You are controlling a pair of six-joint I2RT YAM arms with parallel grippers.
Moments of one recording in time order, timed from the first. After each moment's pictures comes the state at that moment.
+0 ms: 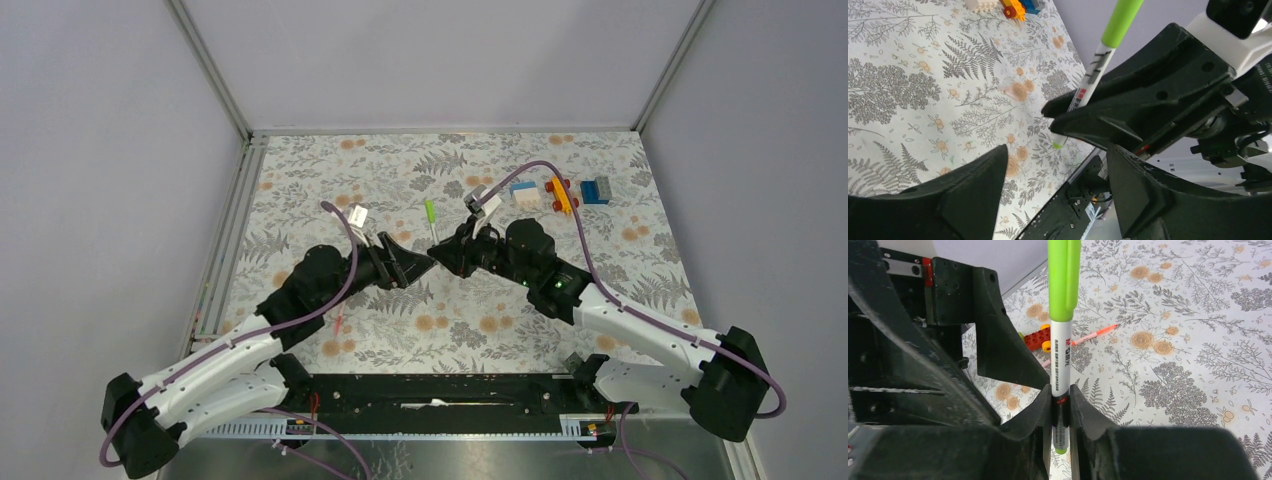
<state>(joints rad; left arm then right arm) -0.81 0.82 0.59 0.11 0.09 -0.86 0.85 1.11 0.77 0.17 -0.18 0.33</state>
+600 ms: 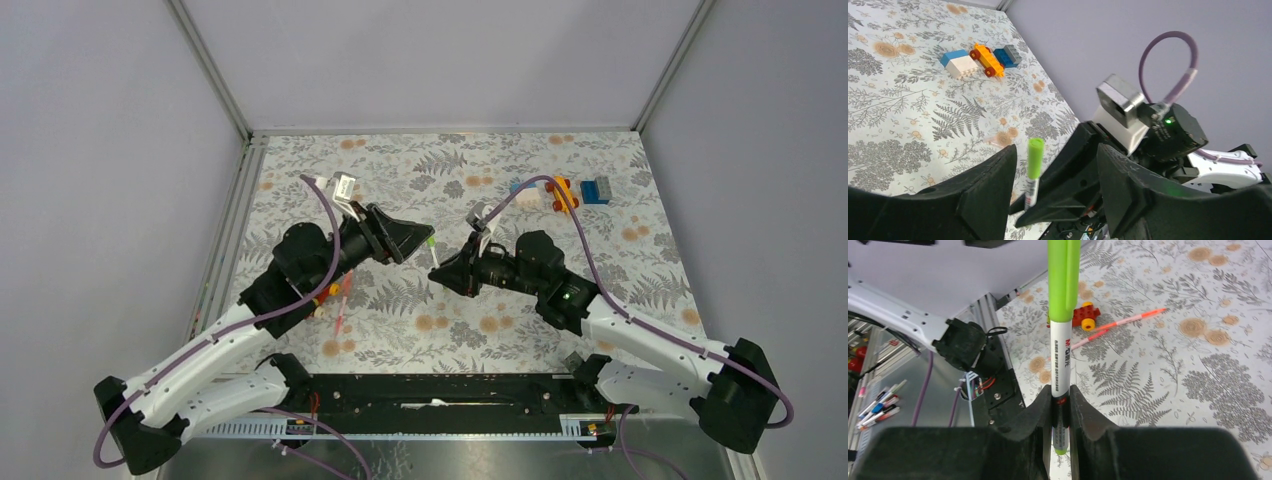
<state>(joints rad) -0.81 0.82 0.83 0.02 0.06 -0.76 0.85 1.04 0.67 0.21 -0.36 0.35</state>
